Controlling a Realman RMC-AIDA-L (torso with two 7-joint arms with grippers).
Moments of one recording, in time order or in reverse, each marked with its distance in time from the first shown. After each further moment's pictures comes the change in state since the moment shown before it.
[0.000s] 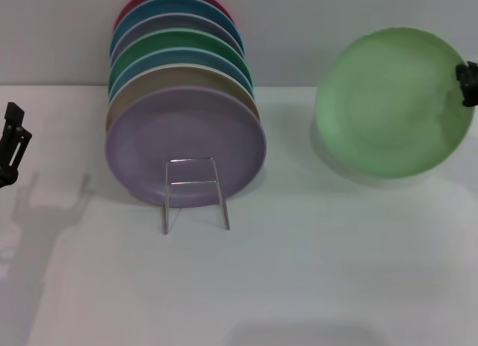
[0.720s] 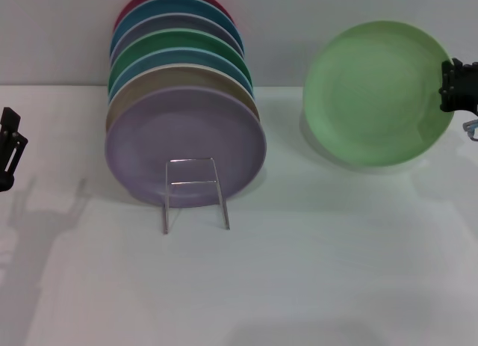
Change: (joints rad) left arm 0.015 0.003 0.008 0.001 0.001 0.022 -0.001; right arm -0.076 0.001 -0.276 -0.145 0.517 -0.494 -0.462
